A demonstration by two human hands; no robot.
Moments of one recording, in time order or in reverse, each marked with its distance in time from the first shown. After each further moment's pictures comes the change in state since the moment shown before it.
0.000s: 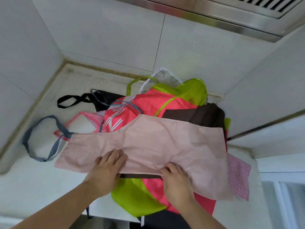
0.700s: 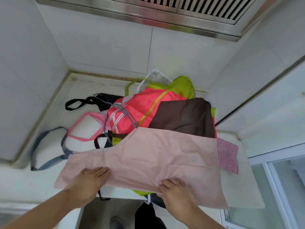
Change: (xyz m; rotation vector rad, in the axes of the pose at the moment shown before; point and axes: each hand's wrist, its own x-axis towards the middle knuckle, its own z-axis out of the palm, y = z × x) left_hand -0.103 -0.040 0.006 0.096 -0.032 0.193; right_hand -0.109 -0.019 0.021 -0.104 -0.111 -0.222
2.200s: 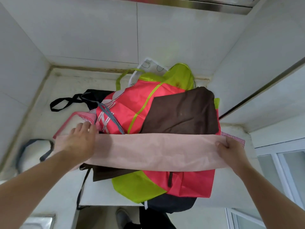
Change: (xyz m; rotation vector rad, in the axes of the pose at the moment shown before) left_hand 0.105 -0.050 -0.086 0.126 0.220 -0.428; right_hand 0.028 0.218 -0.069 0.731 0.345 0.877
